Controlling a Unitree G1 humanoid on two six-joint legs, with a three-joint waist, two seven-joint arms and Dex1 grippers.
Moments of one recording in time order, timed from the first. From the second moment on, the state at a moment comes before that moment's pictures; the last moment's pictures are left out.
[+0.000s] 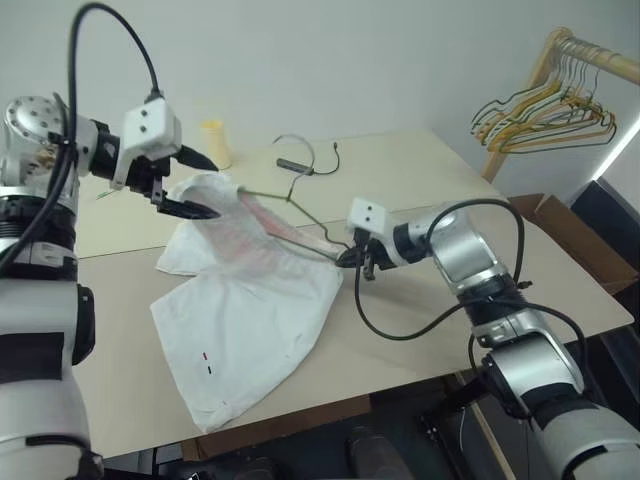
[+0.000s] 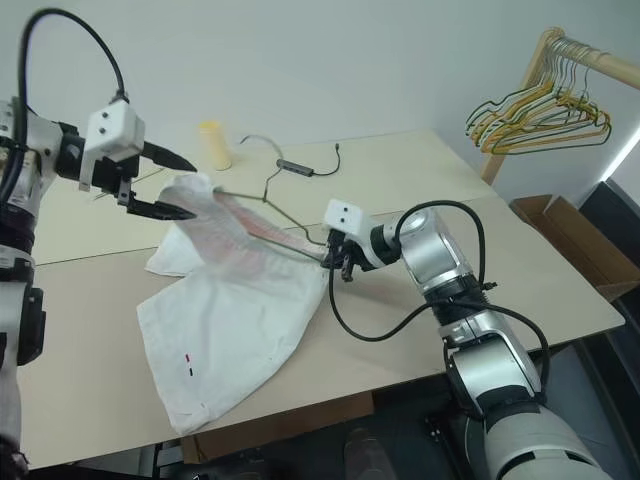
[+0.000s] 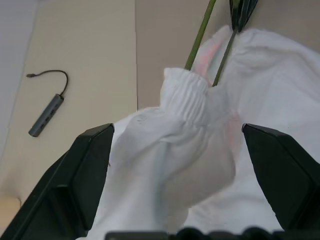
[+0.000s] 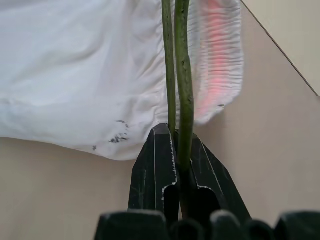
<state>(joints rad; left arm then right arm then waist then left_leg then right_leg) -1.25 0.86 -0.22 0.93 -0.03 -0.10 -1.61 -0.91 -0.41 0.33 0.32 -0.10 0.55 1.22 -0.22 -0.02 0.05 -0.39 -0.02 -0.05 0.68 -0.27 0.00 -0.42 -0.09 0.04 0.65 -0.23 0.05</state>
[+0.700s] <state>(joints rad) -1.21 0.91 -0.50 0.84 -0.28 0.00 -1.61 -0.85 -0.45 0.40 0.12 -0.09 0.65 1.17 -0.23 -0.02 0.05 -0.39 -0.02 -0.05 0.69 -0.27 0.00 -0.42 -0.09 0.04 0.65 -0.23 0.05</state>
